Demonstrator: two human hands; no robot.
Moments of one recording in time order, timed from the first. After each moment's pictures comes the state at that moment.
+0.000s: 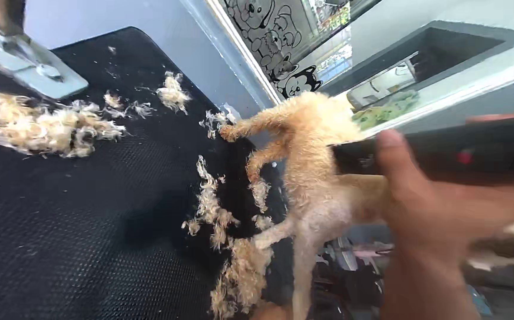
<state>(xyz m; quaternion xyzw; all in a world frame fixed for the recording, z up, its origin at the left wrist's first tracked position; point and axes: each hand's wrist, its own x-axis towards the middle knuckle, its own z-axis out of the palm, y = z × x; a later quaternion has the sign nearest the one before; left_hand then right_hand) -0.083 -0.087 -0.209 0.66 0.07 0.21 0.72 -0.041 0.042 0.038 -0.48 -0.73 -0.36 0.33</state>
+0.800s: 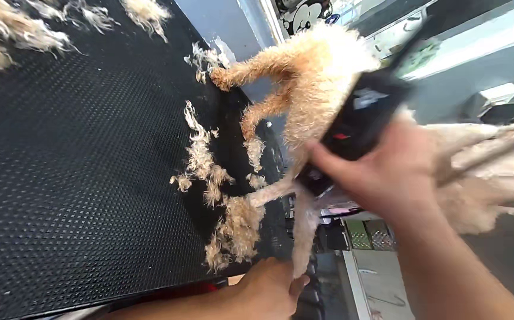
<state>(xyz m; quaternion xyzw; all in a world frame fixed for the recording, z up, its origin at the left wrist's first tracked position) -0.079 -0.087 -0.205 0.67 -0.01 0.17 0.72 -0.052 0.022 0.009 -0.71 -0.66 -0.23 -0.07</state>
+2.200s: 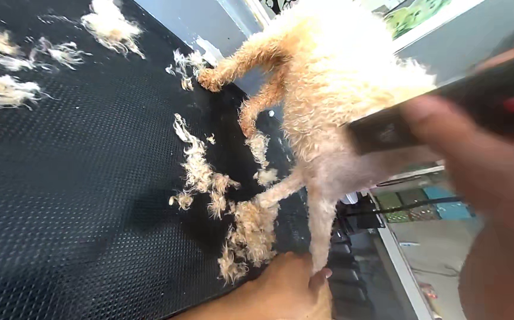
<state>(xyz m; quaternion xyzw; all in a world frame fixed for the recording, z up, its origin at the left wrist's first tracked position) -0.057 -0.081 -0.217 0.68 -0.03 0.20 0.70 0.001 0.000 0.054 -0.66 -0.71 -0.25 0.10</state>
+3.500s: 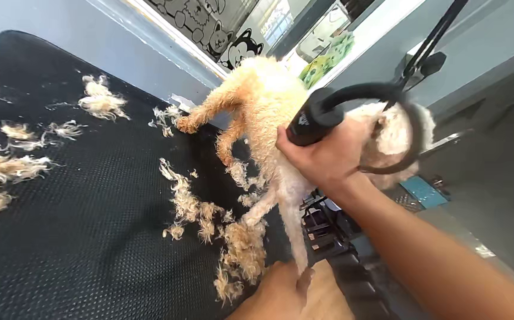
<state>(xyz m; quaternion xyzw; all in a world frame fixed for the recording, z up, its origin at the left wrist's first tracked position) -0.054 -0.084 -0.217 0.70 0.01 0.19 0.69 -0.014 0.043 0.003 -0.56 -0.69 -0.43 0.13</state>
